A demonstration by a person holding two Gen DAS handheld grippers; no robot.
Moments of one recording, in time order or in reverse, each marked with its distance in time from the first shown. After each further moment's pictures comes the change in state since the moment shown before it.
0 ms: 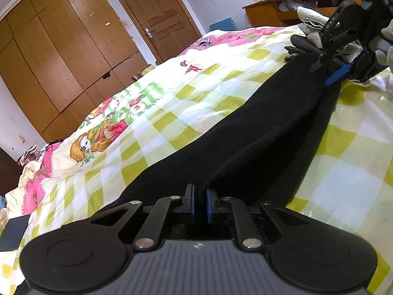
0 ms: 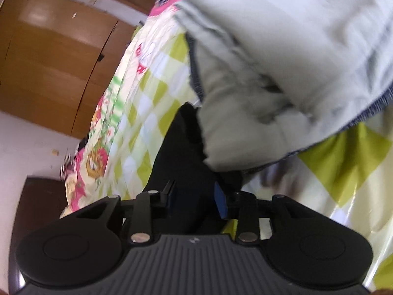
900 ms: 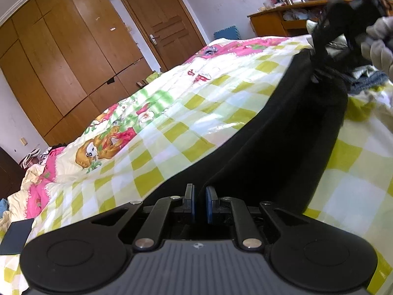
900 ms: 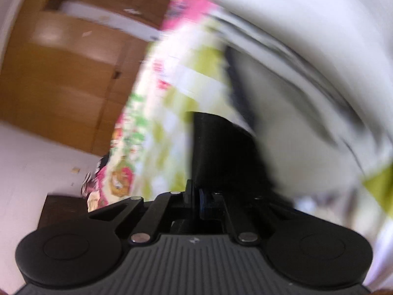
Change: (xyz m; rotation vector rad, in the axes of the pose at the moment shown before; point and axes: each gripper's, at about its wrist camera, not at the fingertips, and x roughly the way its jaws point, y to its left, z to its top) left arm -0.012 0.022 0.010 -0.025 -0.042 0.008; right arm -0.006 0.053 0.010 -0.099 -0.093 0.146
